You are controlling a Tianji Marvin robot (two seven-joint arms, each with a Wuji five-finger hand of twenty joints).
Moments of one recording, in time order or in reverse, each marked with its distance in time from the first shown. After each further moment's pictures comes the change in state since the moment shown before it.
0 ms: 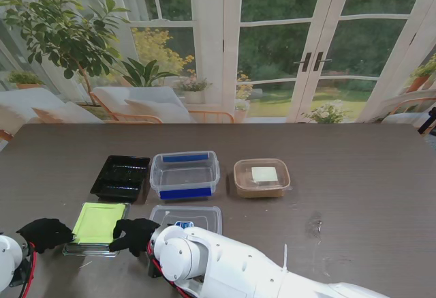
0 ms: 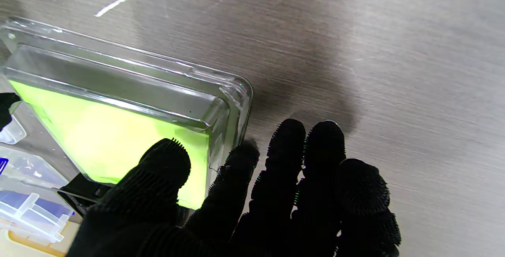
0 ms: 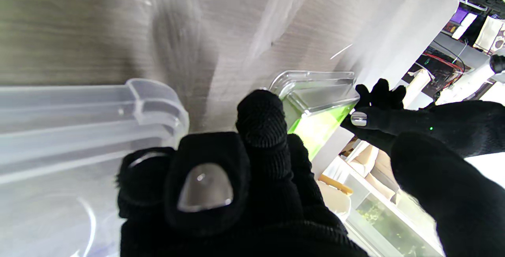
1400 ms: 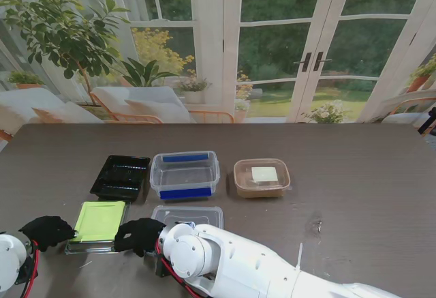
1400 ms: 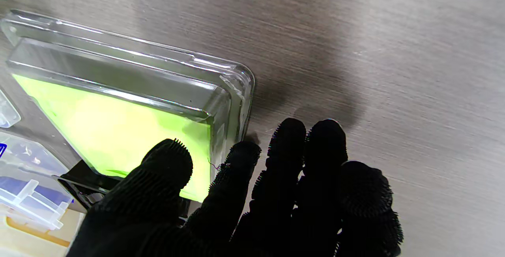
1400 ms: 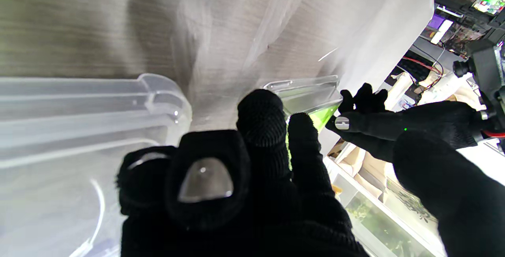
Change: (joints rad) left arm -0.006 -0.010 0.016 -0.004 -0.008 0.036 0.038; right arm -0.003 0.069 0.017 -0.074 0.022 -0.048 0.041; left_hand -0.001 0.000 0.023 -0.011 0.008 -0.006 0.042 0.020 0.000 0.000 0.028 0.029 0.034 0.000 0.054 0.016 0.050 0.011 0.050 -0.007; right_hand 0.000 -0.016 -0.001 0.000 0.242 -0.125 -0.138 -0.030 -0.002 -0.002 -0.015 0.012 0.000 -0.005 -0.024 -0.014 0.041 -0.031 0.000 -0.001
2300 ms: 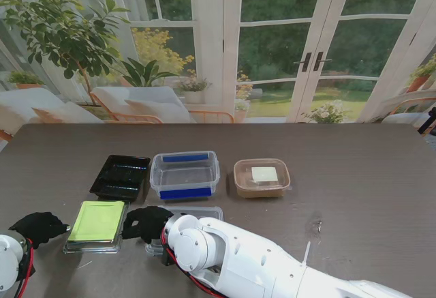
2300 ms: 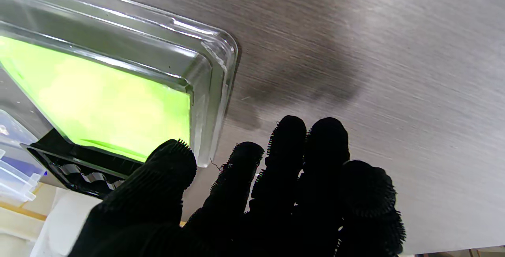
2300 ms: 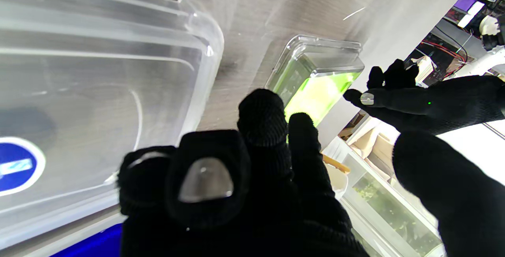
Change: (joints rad) left arm 0.008 -0.013 -0.013 -0.008 0.018 0.064 0.080; right arm 0.011 0.030 0.026 -0.048 -0.055 0.062 -0.032; left_hand 0.014 0.000 0.011 0.000 0.001 0.025 0.000 0.001 0.024 0.000 0.064 0.077 0.056 0.000 0.040 0.000 0.052 0.022 0.037 -0.056; right_hand 0.000 0.000 0.000 0.000 -0.001 0.001 0.011 0.000 0.000 -0.005 -0.001 0.001 0.000 -0.002 0.000 0.000 0.001 0.000 0.000 -0.010
